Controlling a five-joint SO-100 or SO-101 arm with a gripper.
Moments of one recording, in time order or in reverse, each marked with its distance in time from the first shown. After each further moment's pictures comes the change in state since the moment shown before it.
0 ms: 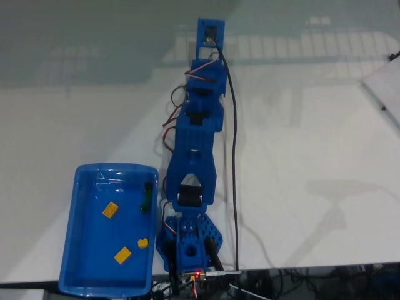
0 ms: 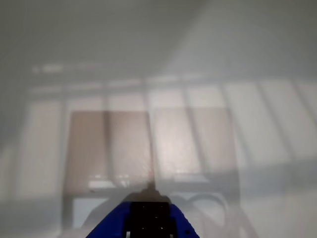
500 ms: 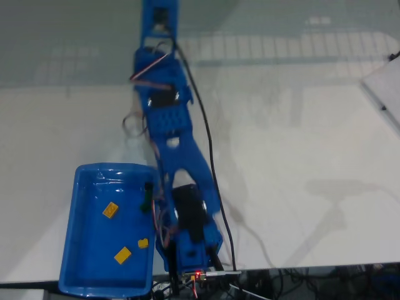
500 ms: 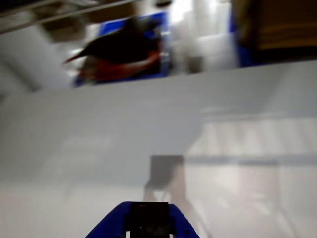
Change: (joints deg) arm -23.7 69.3 20.5 41.4 15.3
